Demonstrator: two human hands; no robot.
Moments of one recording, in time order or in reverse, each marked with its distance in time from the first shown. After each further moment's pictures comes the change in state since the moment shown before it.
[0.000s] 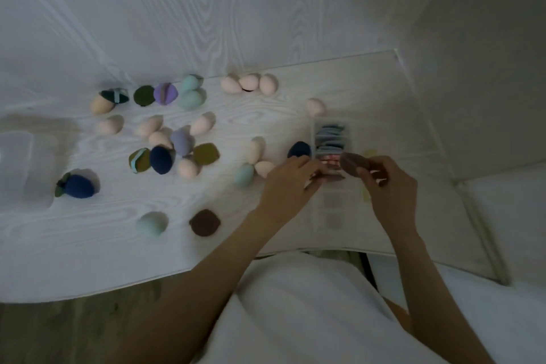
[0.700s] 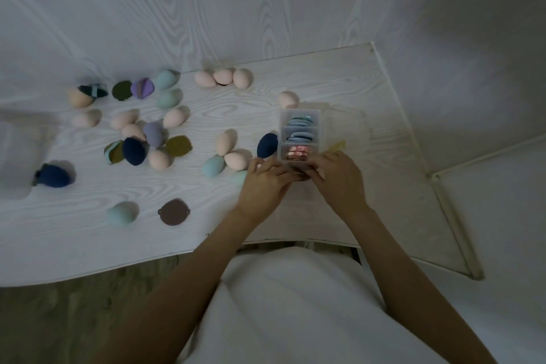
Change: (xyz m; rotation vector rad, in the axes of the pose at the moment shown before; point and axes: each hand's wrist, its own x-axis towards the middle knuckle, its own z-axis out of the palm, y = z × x) left_hand -0.011 0.012 0.044 0.297 -0.109 0.102; right_hand 0.015 0.042 0.018 -0.340 -0.146 -0.467
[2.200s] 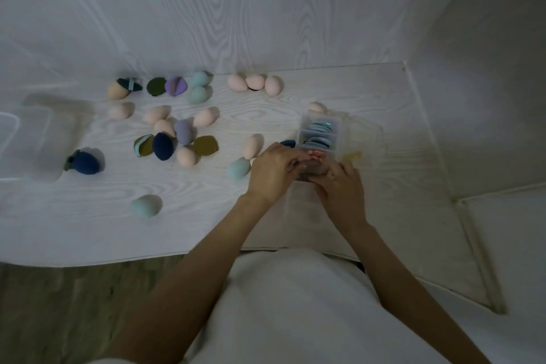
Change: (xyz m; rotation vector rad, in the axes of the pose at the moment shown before) left_hand 0.019 -0.027 -0.037 -0.310 0.109 -0.319; right_hand 0.007 -0.020 0.035 -0.082 0.090 -0.149
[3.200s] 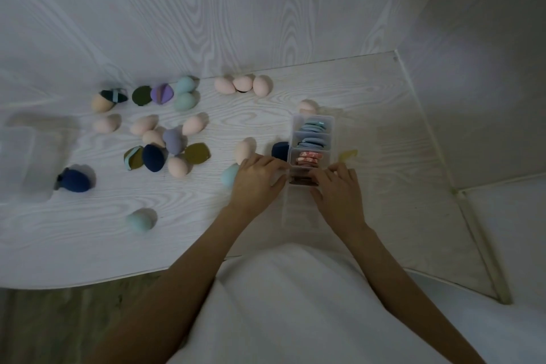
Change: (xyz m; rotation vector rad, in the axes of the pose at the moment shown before) left_hand -0.011 -0.034 0.009 0.226 -0.096 0.000; right_hand -0.001 -0.004 -0.002 -0.027 -0.095 0.110
